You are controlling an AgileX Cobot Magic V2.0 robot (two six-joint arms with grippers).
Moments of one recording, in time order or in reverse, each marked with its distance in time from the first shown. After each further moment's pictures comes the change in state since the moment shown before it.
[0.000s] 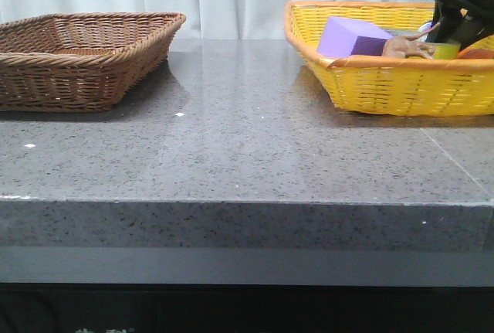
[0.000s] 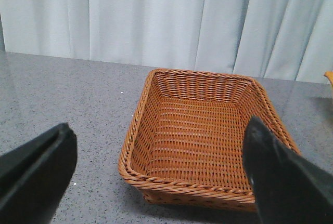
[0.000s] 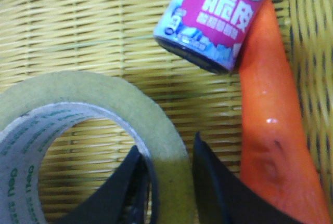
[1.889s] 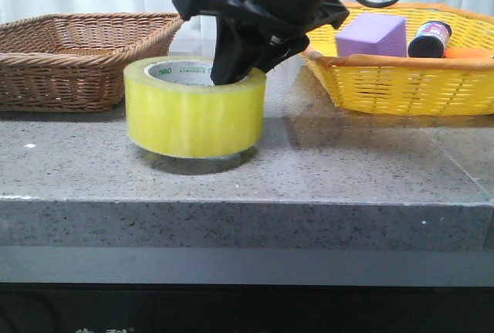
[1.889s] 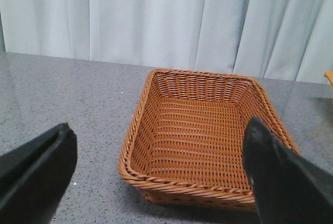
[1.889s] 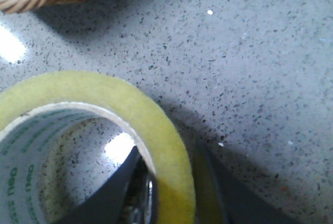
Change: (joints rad) left arm 0.000 0.000 0.000 0.000 0.000 0.000; right arm 0.642 -0.164 0.253 0.001 -0.089 -0.094
